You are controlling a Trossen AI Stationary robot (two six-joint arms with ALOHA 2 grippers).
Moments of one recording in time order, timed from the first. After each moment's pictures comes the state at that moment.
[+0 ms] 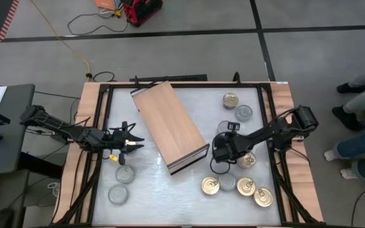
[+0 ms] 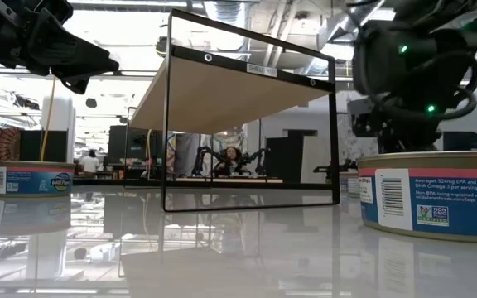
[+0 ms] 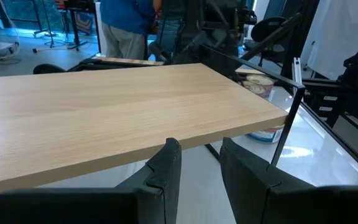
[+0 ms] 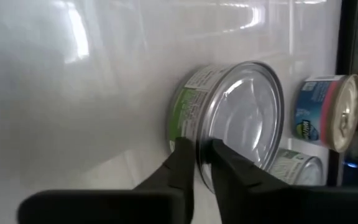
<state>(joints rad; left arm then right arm) -0.35 0.48 0.19 0.21 -0.41 -0.12 0.28 1.67 0.83 -0.81 0.63 0.44</state>
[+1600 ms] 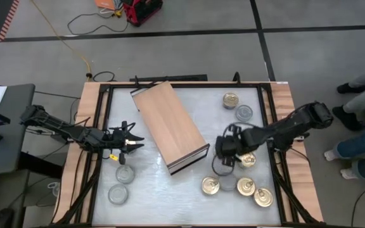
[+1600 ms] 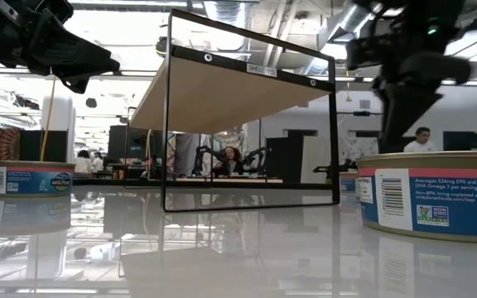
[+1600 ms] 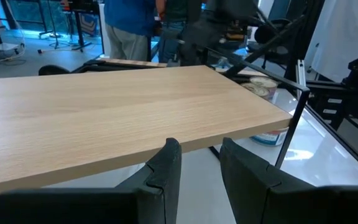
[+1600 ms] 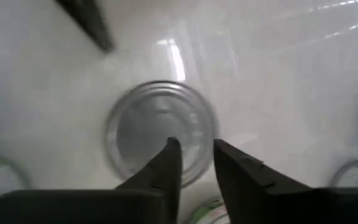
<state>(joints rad) -0.35 0.48 0.19 0.22 -0.43 -0.12 0.25 1.44 0.96 -0.90 0.33 0.42</state>
